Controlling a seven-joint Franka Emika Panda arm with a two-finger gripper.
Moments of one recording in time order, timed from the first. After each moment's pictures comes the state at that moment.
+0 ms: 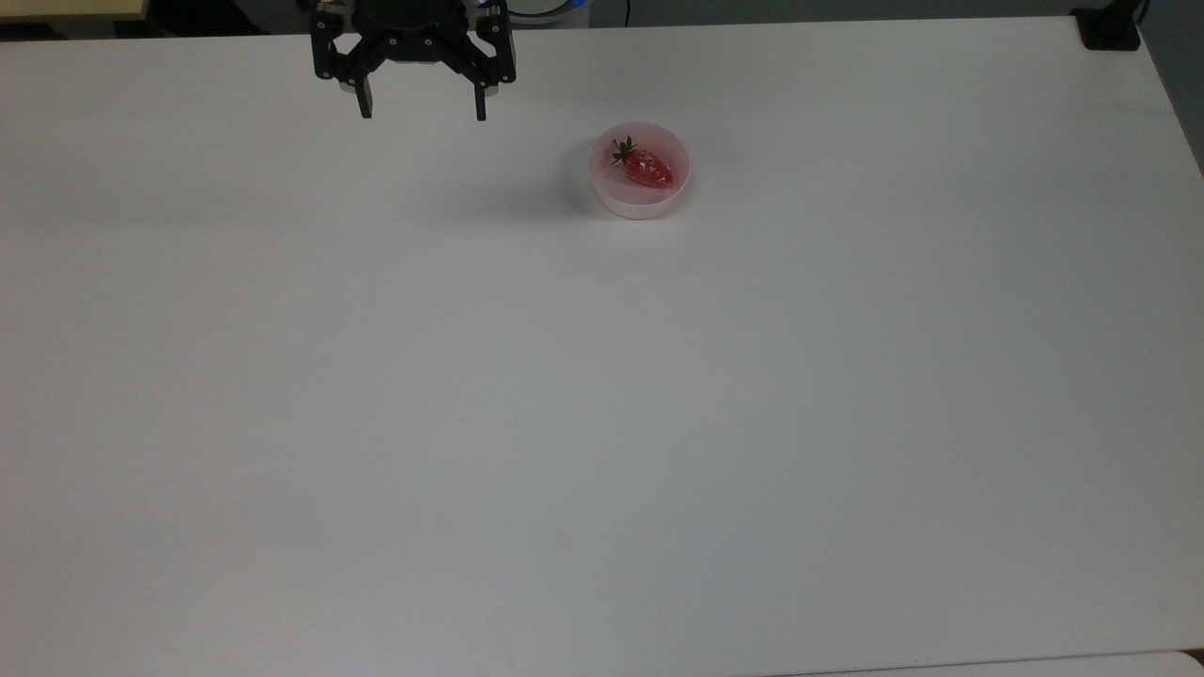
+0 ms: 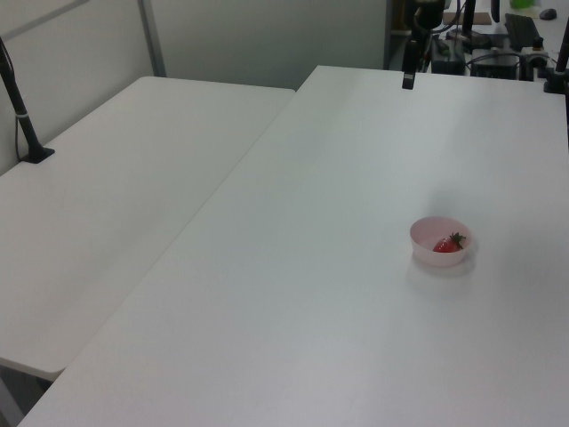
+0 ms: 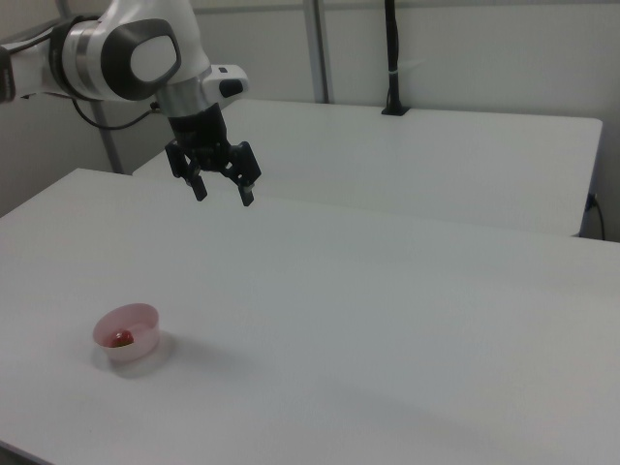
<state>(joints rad) 0.03 0.02 -0.07 -1.73 -0.06 1.84 -0.09</state>
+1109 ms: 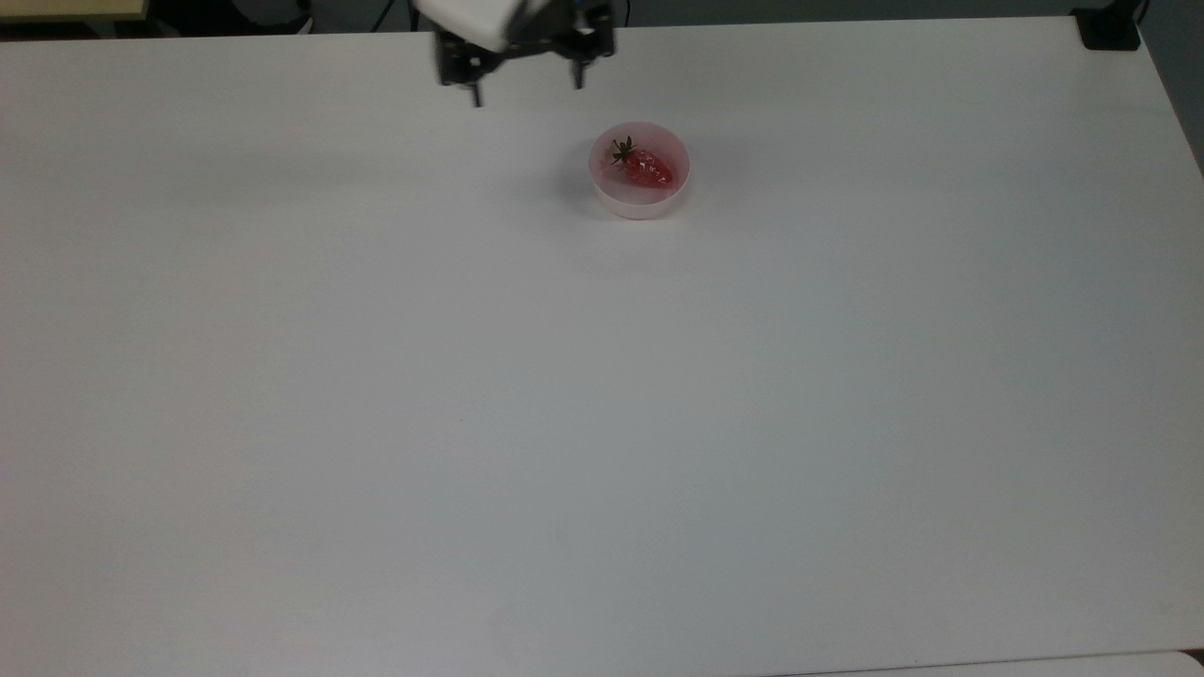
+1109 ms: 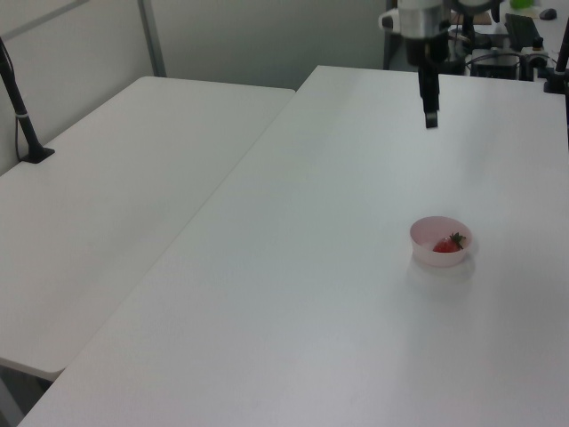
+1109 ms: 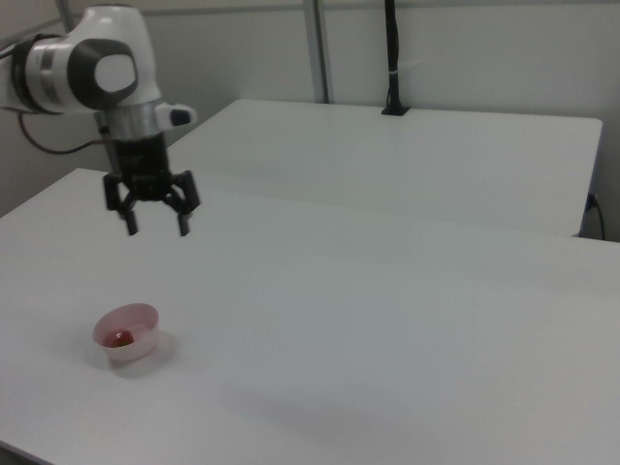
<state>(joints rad) 0.23 0.02 -0.09 -1.78 -0.05 1.64 -0.16</state>
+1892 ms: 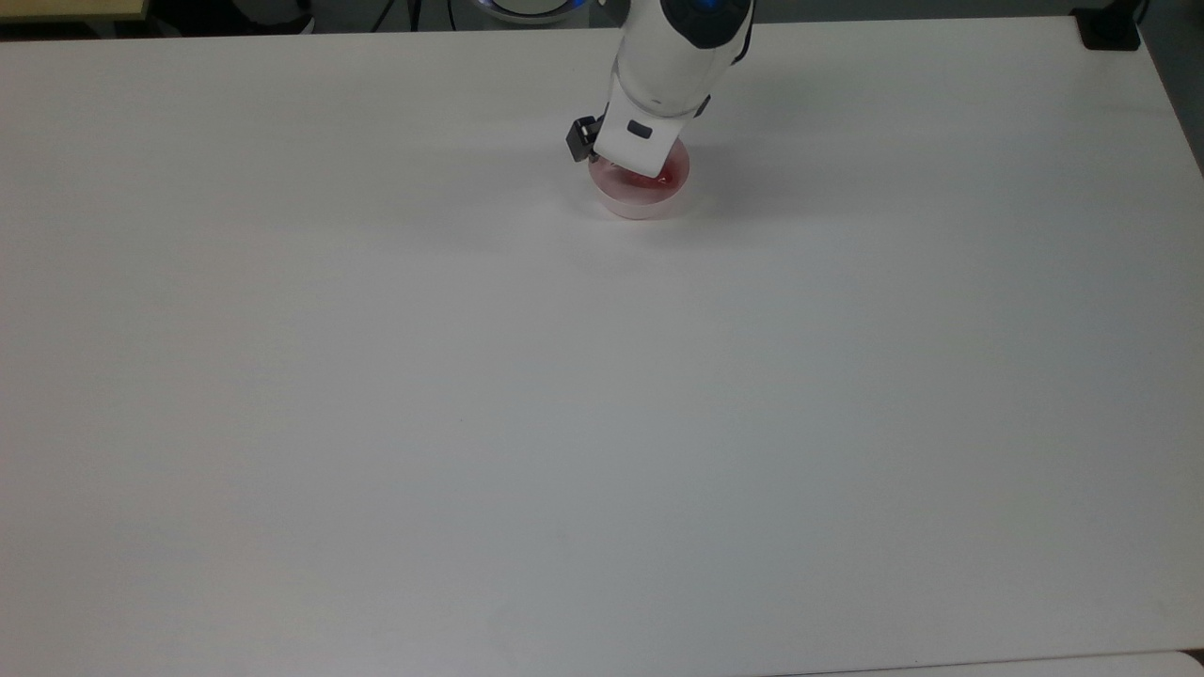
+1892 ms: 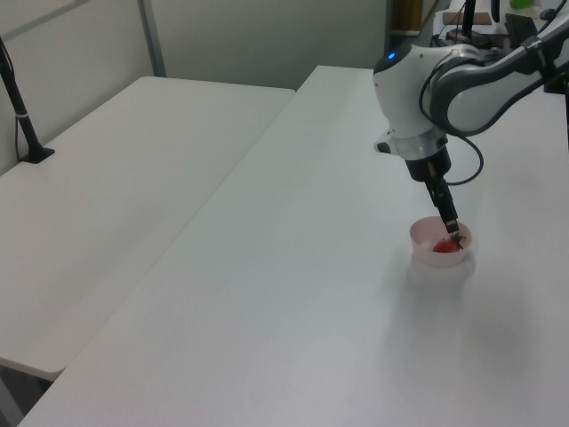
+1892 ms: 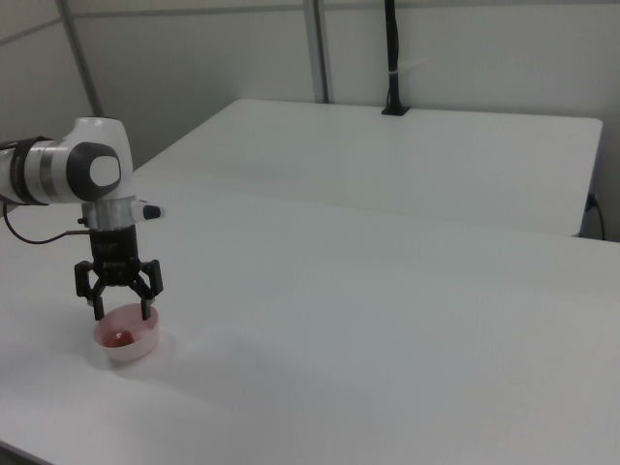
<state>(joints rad) 0.40 0.16 -0.09 -2.01 -0.02 1.80 -0.13</state>
